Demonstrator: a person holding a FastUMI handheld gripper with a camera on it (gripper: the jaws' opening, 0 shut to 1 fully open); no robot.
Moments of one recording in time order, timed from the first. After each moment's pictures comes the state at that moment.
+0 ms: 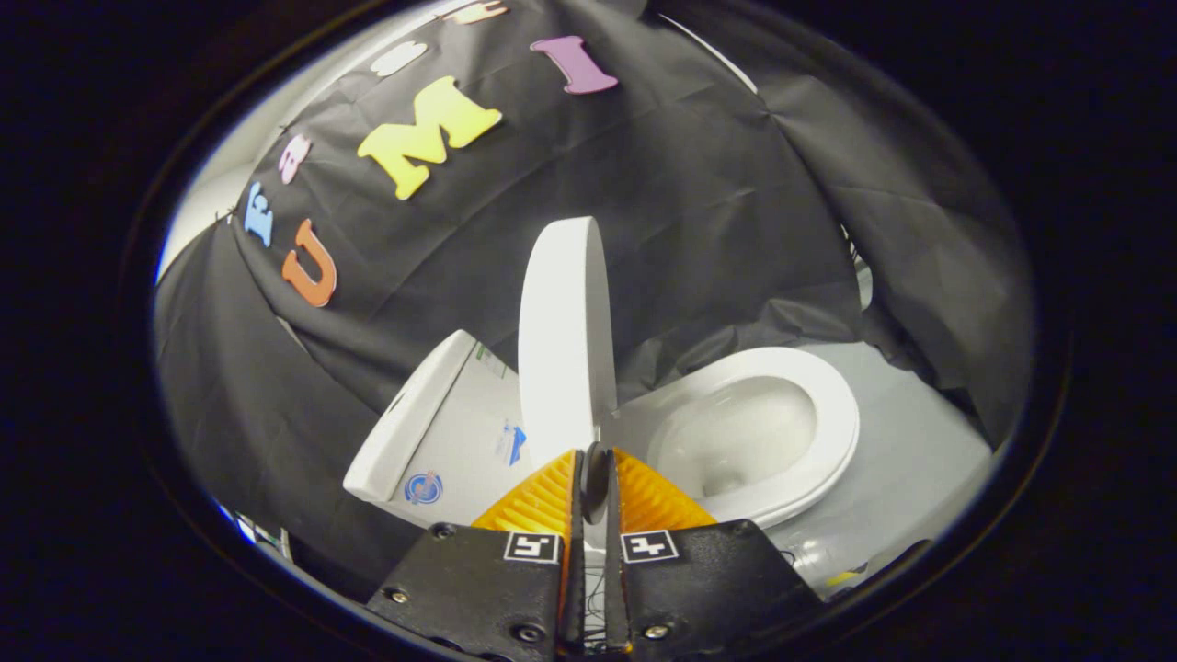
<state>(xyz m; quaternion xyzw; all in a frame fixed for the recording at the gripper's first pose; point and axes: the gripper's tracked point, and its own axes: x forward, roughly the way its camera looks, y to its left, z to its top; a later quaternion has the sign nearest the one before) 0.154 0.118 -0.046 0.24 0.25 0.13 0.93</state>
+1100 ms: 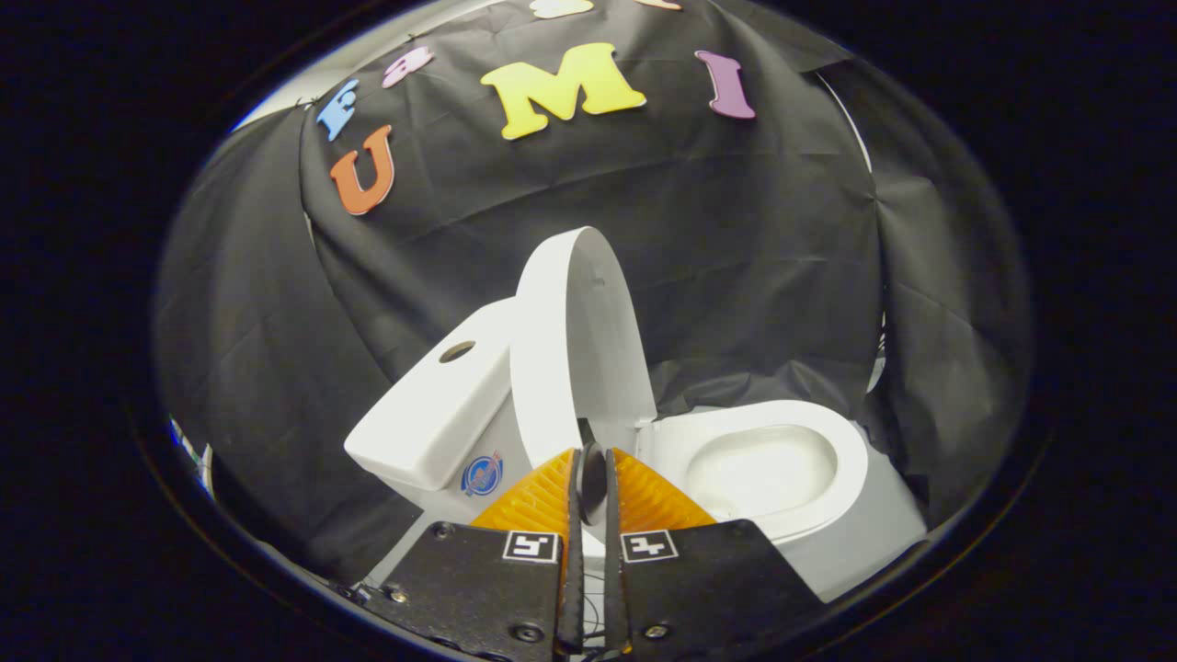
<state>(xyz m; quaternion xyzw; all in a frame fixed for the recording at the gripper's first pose) 0.139 0.252 -0.021 0.08 0.23 0.14 0.96</state>
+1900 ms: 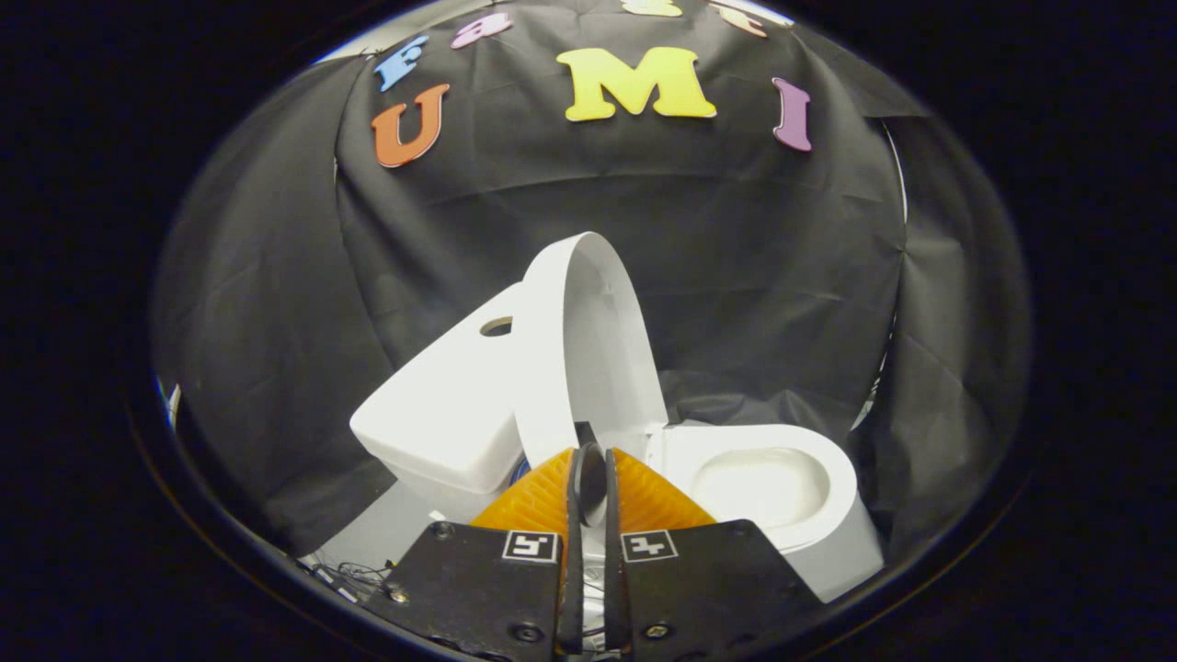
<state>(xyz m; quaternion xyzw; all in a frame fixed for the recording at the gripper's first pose) 0.138 0.314 -0.033 -0.02 0.22 0.12 0.97</state>
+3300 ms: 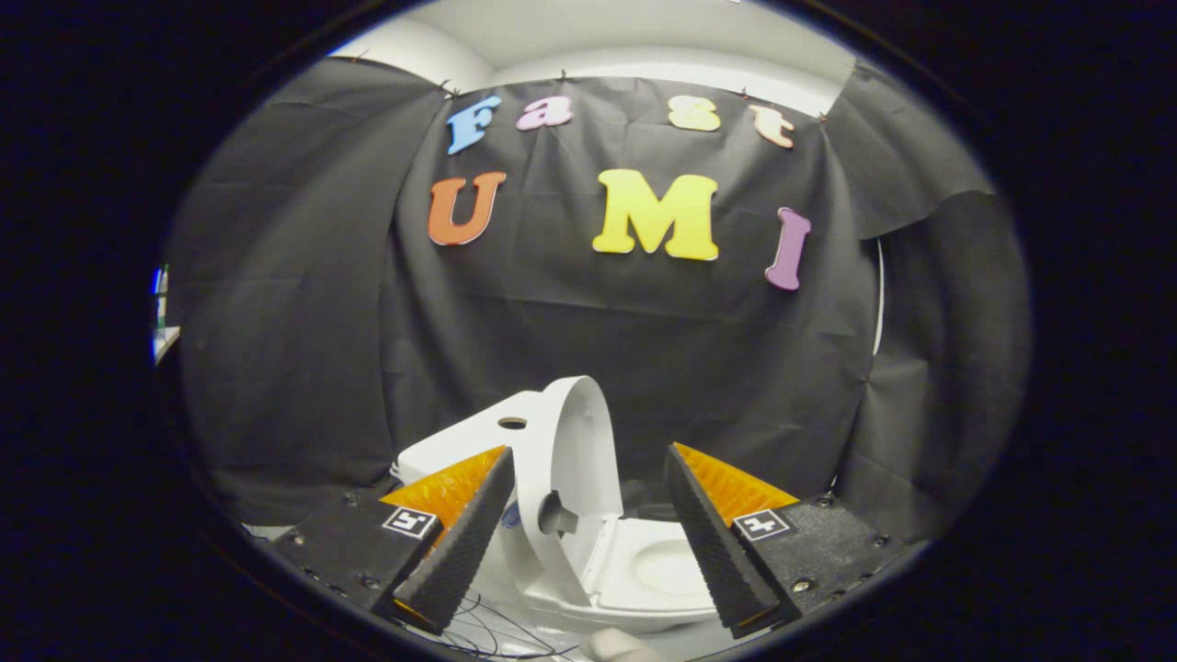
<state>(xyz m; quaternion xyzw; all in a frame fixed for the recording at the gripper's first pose) 0.044 0.249 0.081 -0.06 0.00 0.14 0.99</state>
